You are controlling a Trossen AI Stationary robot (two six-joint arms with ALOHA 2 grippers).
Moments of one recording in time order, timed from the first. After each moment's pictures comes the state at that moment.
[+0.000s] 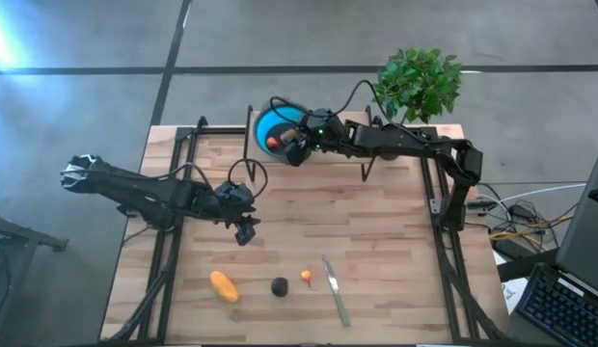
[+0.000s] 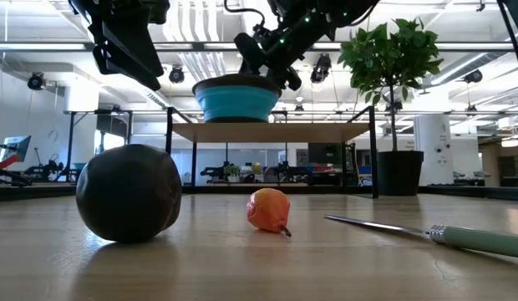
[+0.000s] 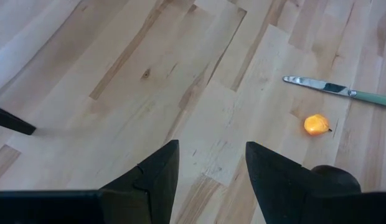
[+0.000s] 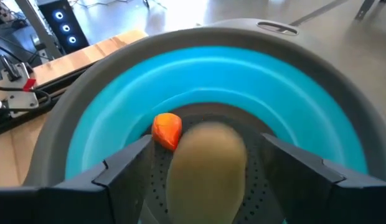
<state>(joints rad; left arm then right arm) -0.21 1.13 0.93 -0.67 -0.28 -0.65 -0.32 1.83 1.53 -0.21 0.24 0.24</state>
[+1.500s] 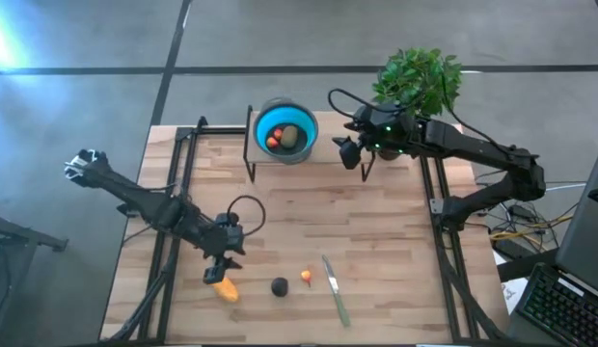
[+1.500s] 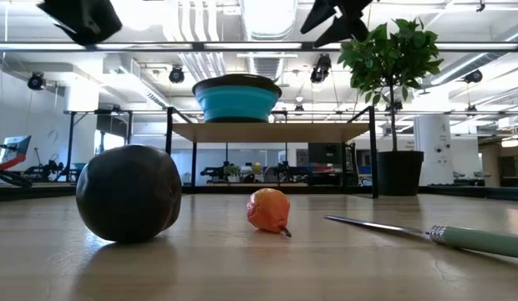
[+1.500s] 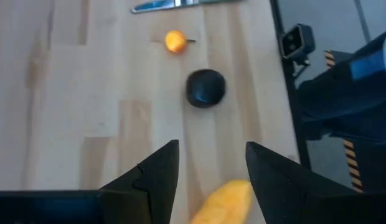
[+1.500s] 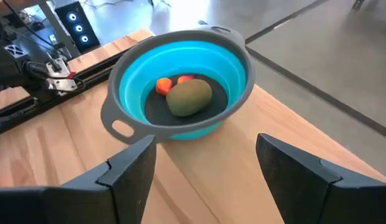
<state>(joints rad) -0.49 1.12 0.98 -0.70 -0.01 -0.49 -0.29 1.31 1.37 -0.59 0.23 0.29</state>
